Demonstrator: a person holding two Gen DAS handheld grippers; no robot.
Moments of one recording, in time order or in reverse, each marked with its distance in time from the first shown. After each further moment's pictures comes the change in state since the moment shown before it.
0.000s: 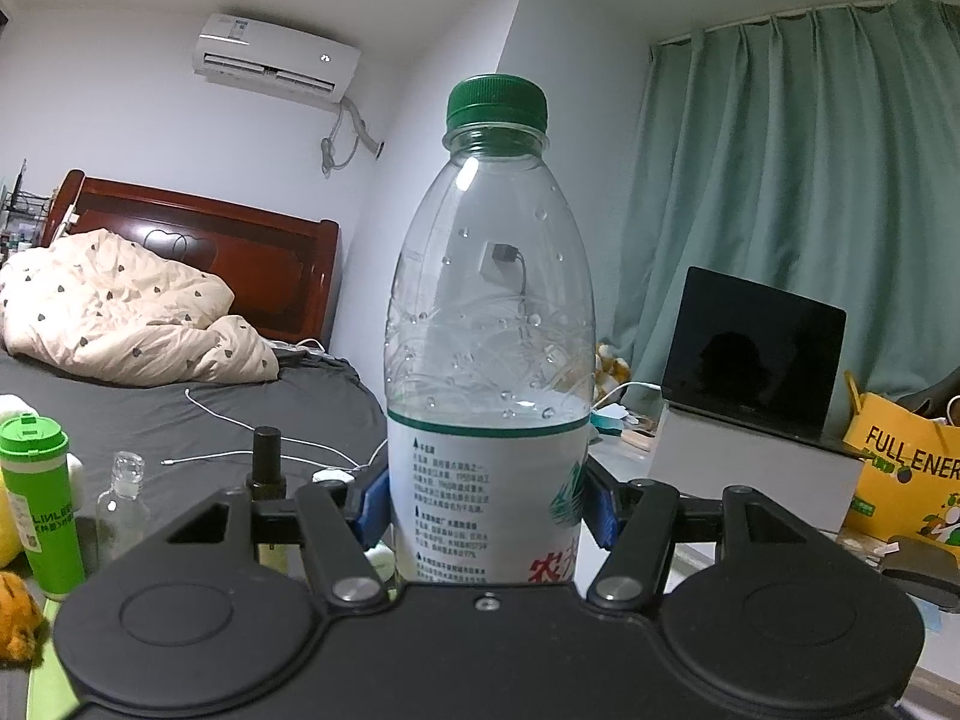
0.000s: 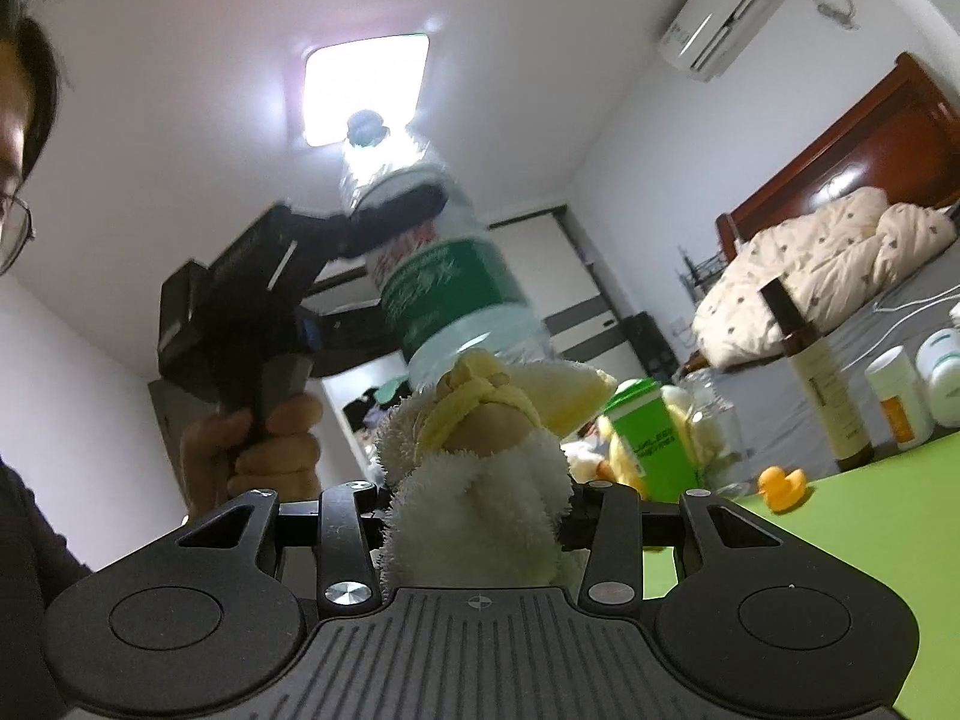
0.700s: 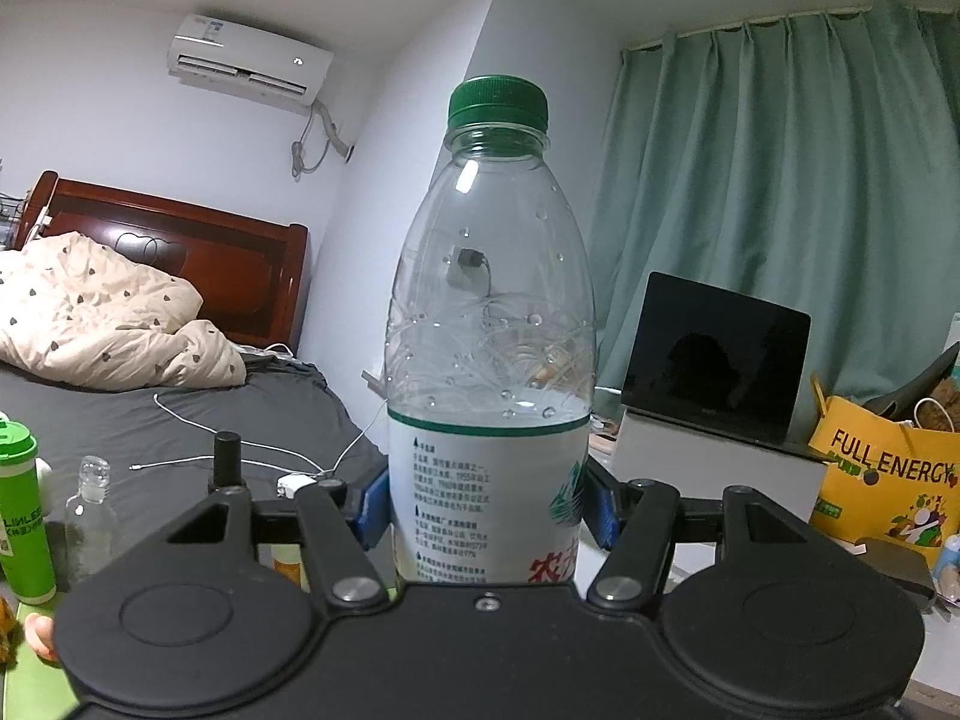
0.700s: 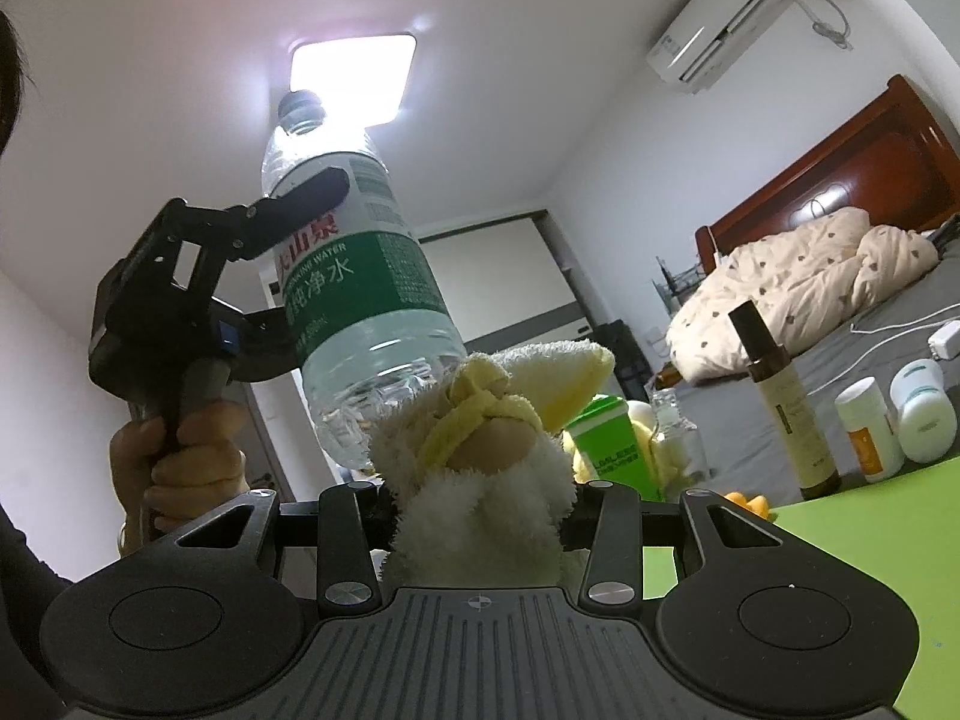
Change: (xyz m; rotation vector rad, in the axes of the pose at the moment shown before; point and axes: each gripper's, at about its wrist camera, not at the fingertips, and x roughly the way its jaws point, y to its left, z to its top) left arm -0.003 -0.014 0.002 0.004 -0.013 -0.061; right arm 0.009 -0.008 0.010 -0.040 0.013 -0.042
